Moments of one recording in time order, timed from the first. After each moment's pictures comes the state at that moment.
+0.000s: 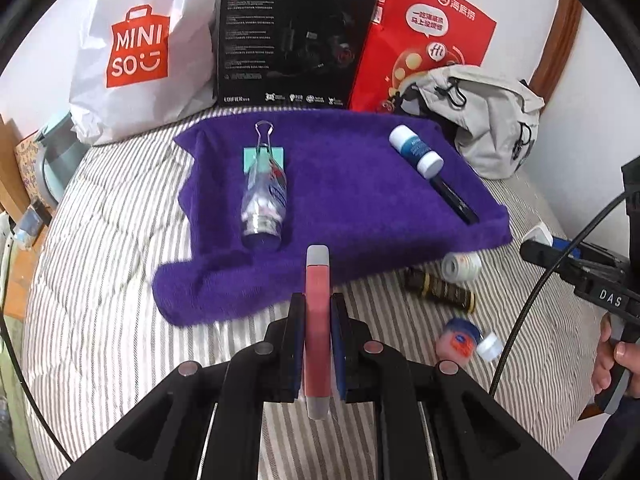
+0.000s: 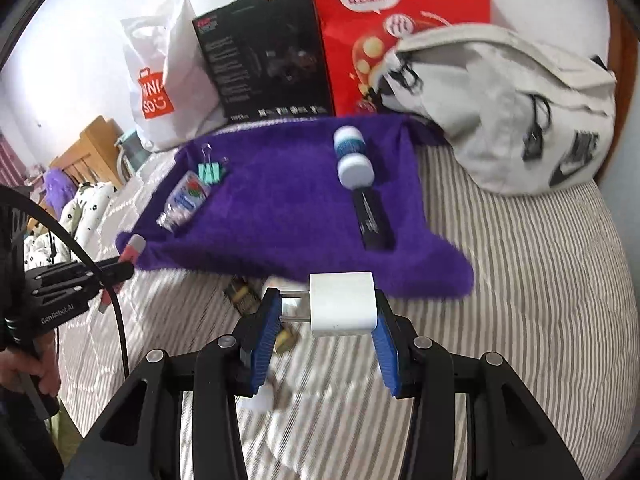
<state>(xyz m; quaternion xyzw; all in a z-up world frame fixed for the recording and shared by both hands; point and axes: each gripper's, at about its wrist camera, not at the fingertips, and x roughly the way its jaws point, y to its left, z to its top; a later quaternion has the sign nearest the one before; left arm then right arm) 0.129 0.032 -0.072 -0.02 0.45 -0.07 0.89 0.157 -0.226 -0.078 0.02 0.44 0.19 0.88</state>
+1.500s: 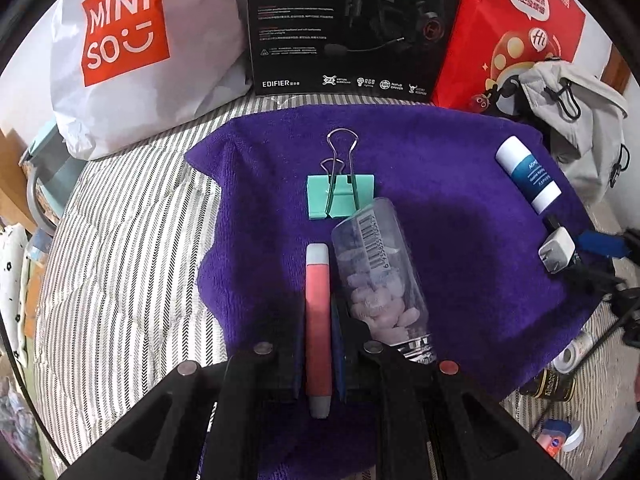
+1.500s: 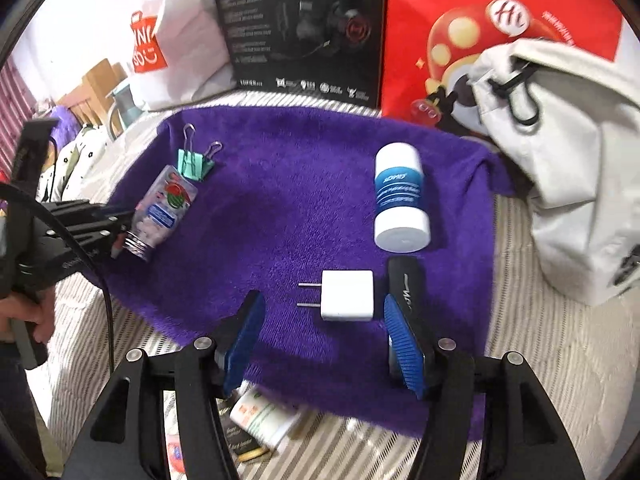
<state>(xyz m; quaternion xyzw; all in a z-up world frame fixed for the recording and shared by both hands) 0.240 0.057 -0.116 0.02 0.49 0.00 0.87 0.254 -0.172 -0.103 -0.08 0.48 0.23 0.84</state>
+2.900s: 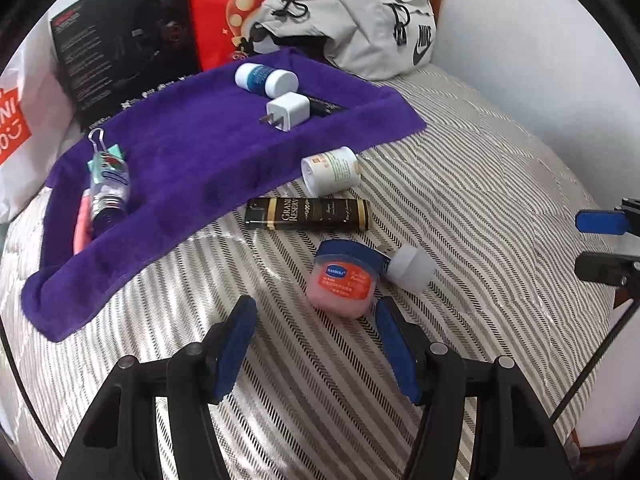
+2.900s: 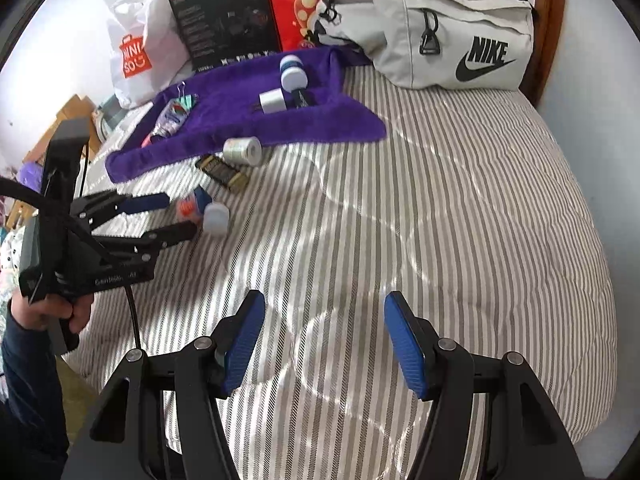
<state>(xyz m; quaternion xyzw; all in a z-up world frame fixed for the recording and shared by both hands) 0.097 -0.075 -0.123 0.13 0.47 -0.20 0.85 0.034 -0.289 -0.106 0.01 0.50 0.11 0.86</state>
